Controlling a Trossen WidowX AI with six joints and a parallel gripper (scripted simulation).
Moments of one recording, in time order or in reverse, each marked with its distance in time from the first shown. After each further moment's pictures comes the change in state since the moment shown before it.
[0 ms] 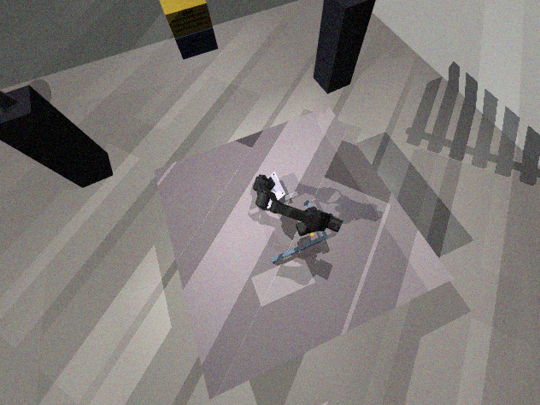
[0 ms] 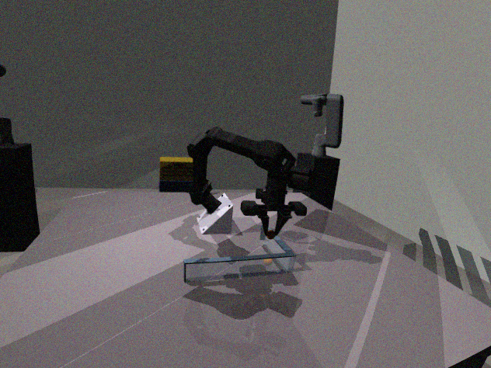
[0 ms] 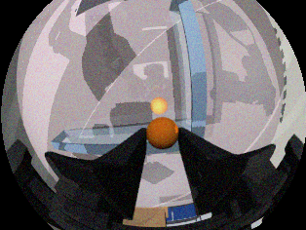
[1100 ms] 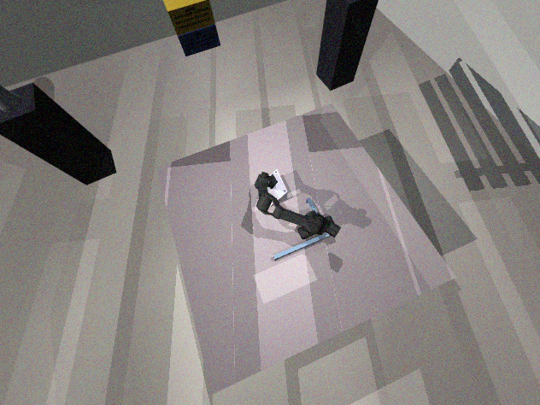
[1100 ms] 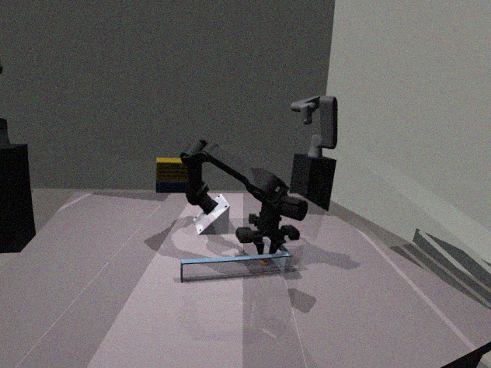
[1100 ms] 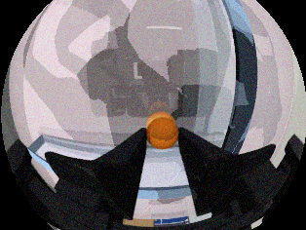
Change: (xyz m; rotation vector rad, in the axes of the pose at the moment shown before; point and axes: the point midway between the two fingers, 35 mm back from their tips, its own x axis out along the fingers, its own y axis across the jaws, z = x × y) arm 0.078 0.000 -0.003 -0.096 0.003 0.003
